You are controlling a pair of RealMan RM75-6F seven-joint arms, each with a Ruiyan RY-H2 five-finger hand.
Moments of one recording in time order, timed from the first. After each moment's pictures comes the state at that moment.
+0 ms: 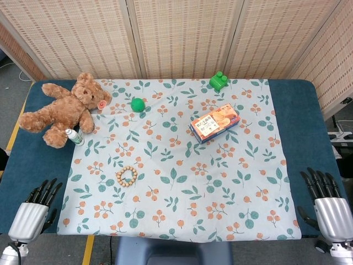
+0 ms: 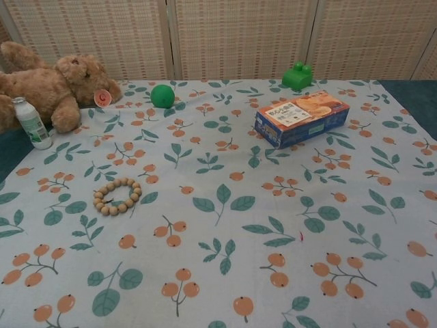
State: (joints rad) left arm -0.05 -1.27 0.07 -1.41 1.69 1.55 0.20; right arm -0.04 -1.06 -0.02 -1.75 -1.63 1.59 -0.21
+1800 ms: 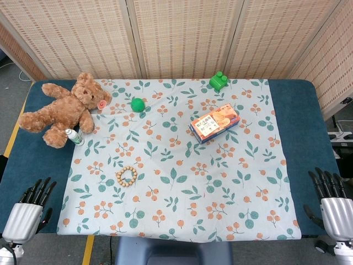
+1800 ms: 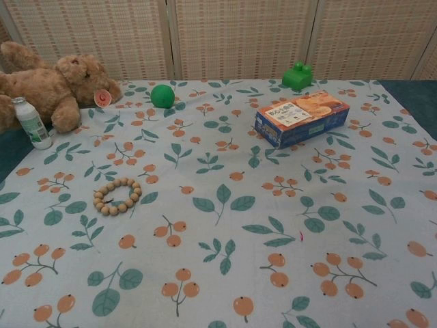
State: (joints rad) left arm -0.04 -1.26 0.06 -1.42 1.67 1.57 0.21; right arm -0.05 -1.13 0.01 -1.61 -1.60 1.60 -0.15
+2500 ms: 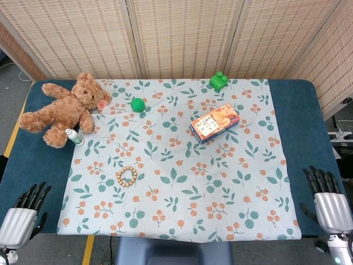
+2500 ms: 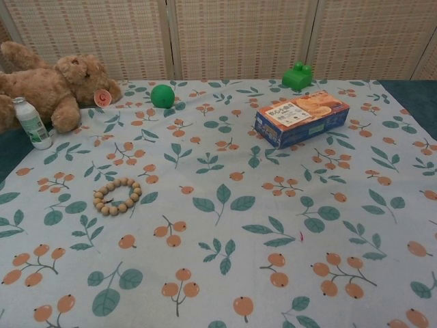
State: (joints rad) left arm -0.01 -1.22 0.08 -1.43 1.66 1.56 0.14; right arm -0.01 -1.13 0.03 -1.66 -1.50 1.47 -0.24
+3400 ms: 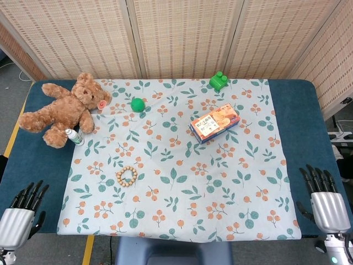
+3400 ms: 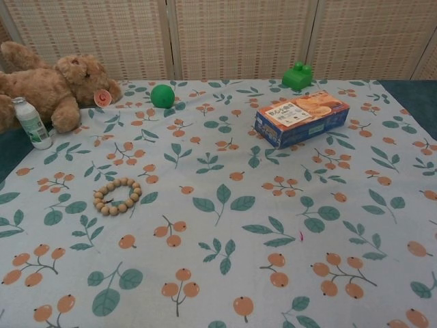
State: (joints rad) left arm 0.00 -1.25 0.06 -1.39 1.71 1.64 0.14; right arm -0.01 -1.14 0.02 -1.66 -1.54 1.52 -0.24
